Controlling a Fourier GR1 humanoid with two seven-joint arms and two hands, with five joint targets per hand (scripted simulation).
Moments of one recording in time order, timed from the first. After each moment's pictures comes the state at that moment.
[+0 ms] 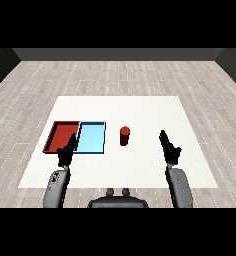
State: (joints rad) left arm 0.02 0.12 0.01 -1.55 -0.01 0.01 0.03; right arm -0.01 -0.11 -0.02 -1.57 0.01 0.00 0.00
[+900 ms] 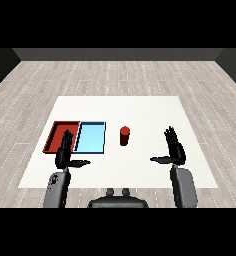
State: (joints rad) left arm 0.04 0.06 0.06 -1.61 0.04 -0.07 -0.42; right arm -0.02 -0.12 -0.12 -1.58 -0.13 0.18 -0.28
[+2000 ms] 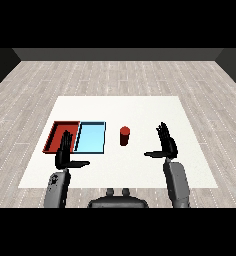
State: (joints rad) left arm 0.04 0.06 0.07 -1.58 0.05 -0.10 -0.50; right arm -0.13 -0.07 -0.10 -1.49 -0.14 0.16 -0.22
